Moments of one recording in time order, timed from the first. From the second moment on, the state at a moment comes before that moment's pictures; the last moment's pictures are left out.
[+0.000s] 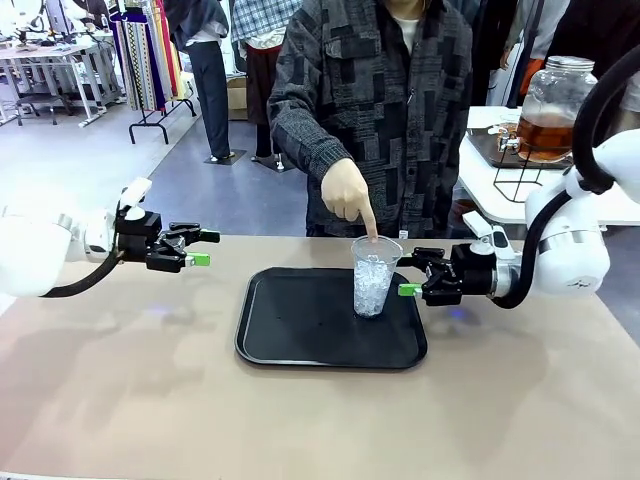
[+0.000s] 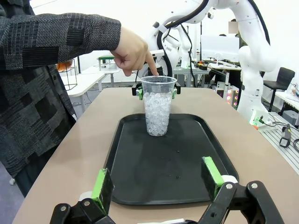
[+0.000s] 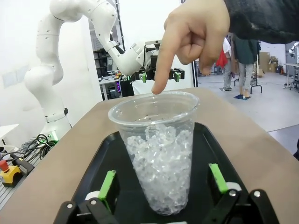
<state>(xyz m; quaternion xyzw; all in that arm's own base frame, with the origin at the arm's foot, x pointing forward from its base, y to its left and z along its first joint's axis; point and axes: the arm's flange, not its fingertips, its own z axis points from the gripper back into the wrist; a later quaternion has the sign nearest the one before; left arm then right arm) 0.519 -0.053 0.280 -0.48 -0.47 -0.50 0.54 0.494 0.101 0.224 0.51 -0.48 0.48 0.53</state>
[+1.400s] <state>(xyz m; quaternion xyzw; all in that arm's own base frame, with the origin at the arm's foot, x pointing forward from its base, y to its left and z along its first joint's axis) 0.519 -0.053 0.280 -0.48 -0.47 -0.50 0.54 0.502 0.155 0.214 0.51 -0.46 0.50 0.52</state>
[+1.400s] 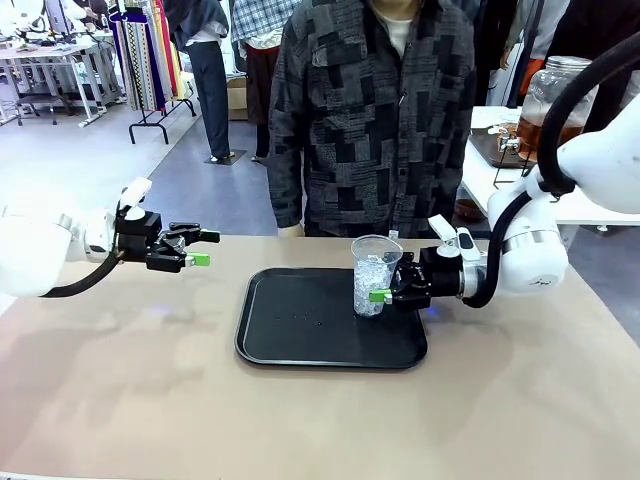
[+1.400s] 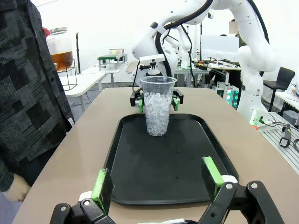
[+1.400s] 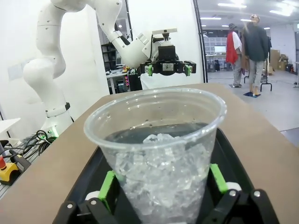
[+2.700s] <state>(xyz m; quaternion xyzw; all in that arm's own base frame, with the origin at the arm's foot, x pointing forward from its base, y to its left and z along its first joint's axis) 0.519 -0.053 0.280 -0.48 -0.47 -0.50 0.54 0.503 0.155 0.217 0.52 -0.46 0.50 0.52</state>
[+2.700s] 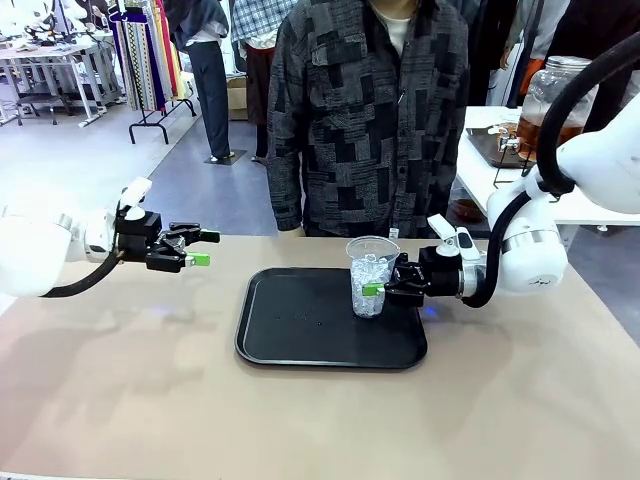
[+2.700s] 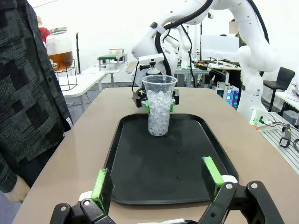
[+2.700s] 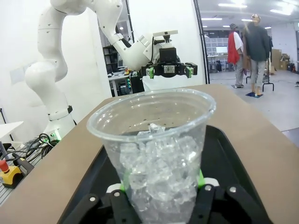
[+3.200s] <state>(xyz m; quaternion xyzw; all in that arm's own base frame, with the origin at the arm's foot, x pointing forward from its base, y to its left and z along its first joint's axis) 0.519 -0.053 0.280 -0.48 -0.47 -0.50 0.54 0.534 0.127 0.319 0.54 -0.45 0.49 0.51</state>
